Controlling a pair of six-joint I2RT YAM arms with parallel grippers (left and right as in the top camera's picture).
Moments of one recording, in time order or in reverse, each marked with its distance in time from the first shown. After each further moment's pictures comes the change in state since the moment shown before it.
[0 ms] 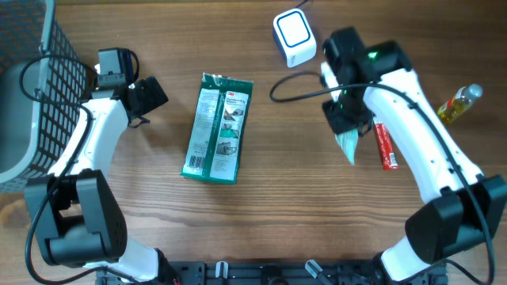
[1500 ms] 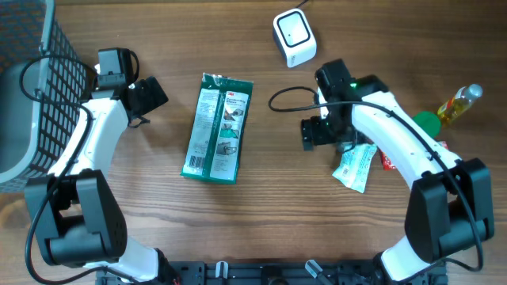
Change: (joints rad) left arm 0.000 0.000 0.000 0.000 0.000 0.000; right arm 0.000 0.006 -0.355 0.400 -0.212 0.281
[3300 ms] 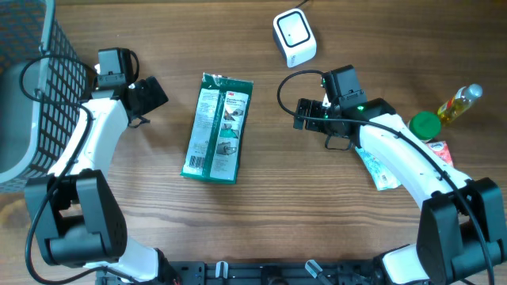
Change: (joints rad) left arm 0.000 0.000 0.000 0.000 0.000 0.000; right arm -0.008 -0.119 -0.190 0.489 -0.009 0.247
